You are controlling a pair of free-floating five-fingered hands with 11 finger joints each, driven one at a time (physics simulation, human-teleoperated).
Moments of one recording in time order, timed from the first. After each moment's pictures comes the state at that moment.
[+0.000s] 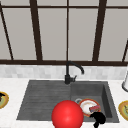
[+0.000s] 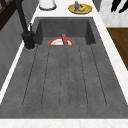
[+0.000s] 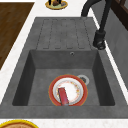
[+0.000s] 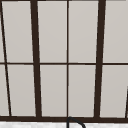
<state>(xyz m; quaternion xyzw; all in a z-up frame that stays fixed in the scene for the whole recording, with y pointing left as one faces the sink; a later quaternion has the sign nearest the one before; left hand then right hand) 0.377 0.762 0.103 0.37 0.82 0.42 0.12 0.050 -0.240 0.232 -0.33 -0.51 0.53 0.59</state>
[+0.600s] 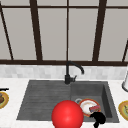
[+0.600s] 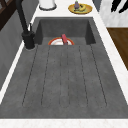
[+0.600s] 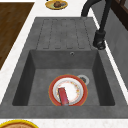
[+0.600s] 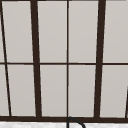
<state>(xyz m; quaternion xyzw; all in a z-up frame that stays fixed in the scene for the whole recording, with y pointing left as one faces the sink) 0.368 0.716 0.161 0.38 0.81 0.43 0.12 0.050 -0.240 0.232 -0.33 -0.51 0.53 0.59</state>
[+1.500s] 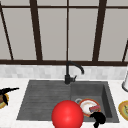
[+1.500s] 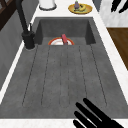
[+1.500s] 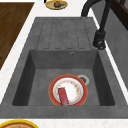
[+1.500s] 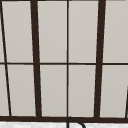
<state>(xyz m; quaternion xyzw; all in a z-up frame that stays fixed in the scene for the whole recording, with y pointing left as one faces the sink) 0.358 0.609 0.174 0.38 0.80 0.44 0.12 0.050 -0.240 0.232 -0.33 -0.51 0.53 0.59</state>
